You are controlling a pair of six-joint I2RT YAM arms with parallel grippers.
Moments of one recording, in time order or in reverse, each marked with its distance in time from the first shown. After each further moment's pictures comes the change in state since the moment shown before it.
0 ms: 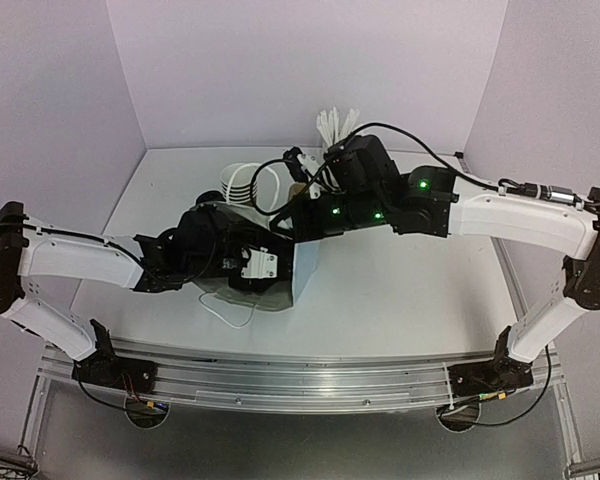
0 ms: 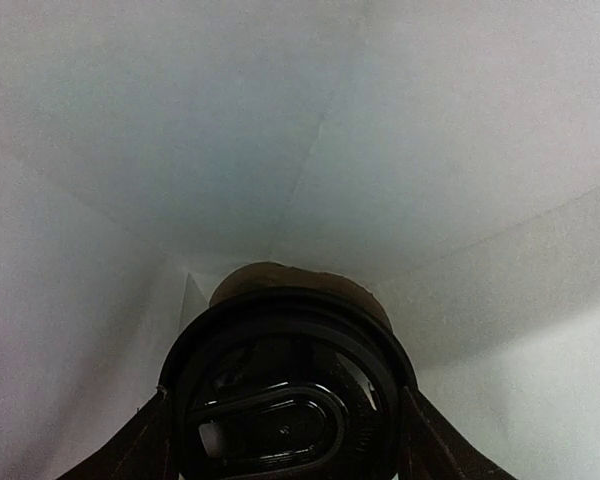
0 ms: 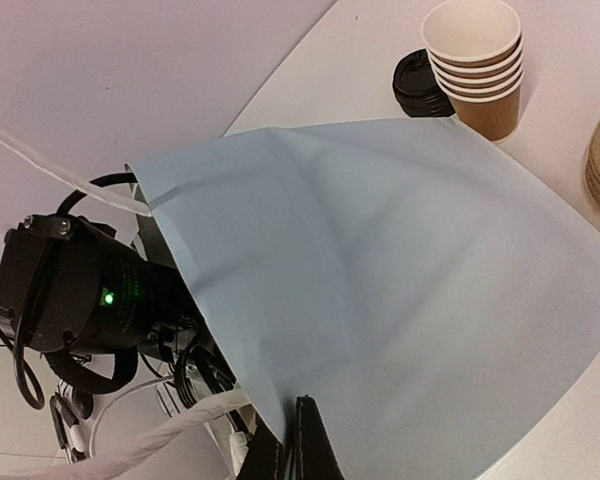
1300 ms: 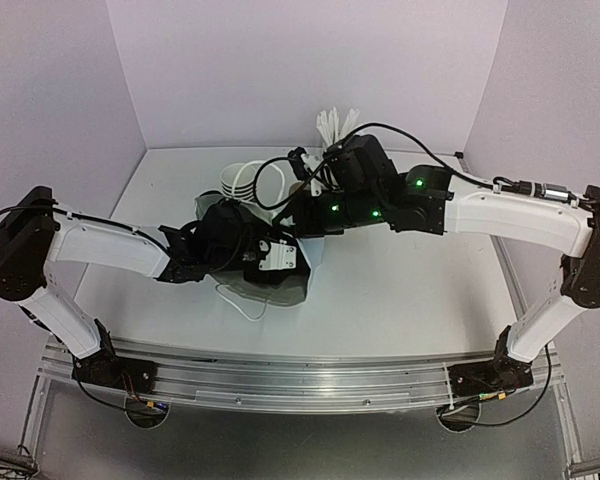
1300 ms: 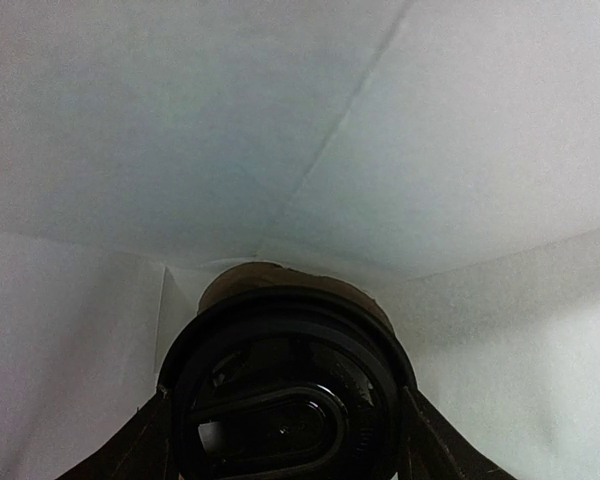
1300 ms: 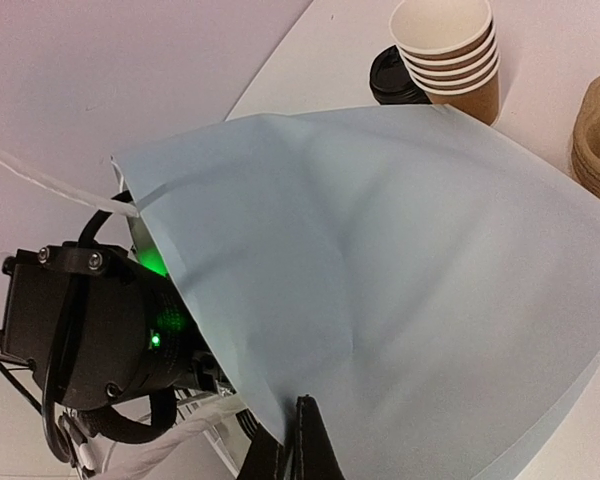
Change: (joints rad) left arm 0.006 0.171 0.130 -0.027 -0.042 -0.028; right arm -0.023 0.018 0.000 0.006 0.006 0.053
